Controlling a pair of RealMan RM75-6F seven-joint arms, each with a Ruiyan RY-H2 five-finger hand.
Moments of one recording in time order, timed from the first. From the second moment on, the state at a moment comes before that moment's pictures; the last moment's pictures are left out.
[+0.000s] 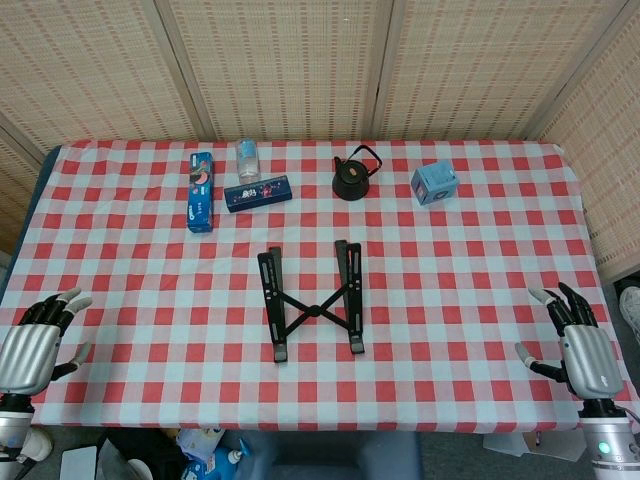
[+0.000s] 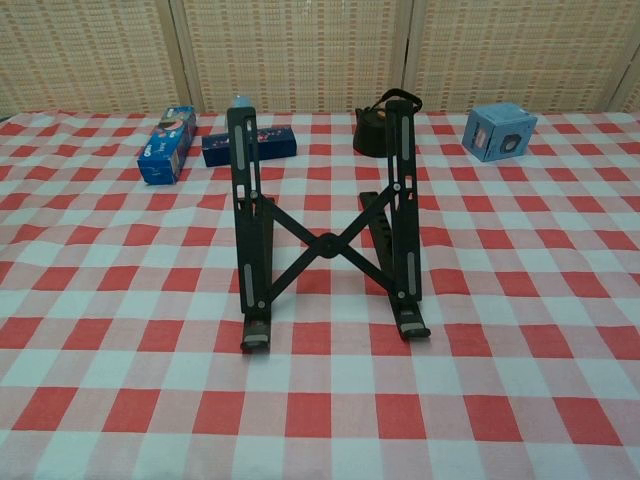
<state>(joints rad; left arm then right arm) -0.16 -1.12 -0.06 -1.61 1.48 1.43 0.11 0.06 -1.12 0.06 -1.75 -1.49 1.47 0.10</state>
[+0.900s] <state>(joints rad) -0.32 -1.05 -0.10 -1.60 1.52 1.23 -0.44 0.21 -1.07 0.12 -1.88 -1.47 1.28 0.19</state>
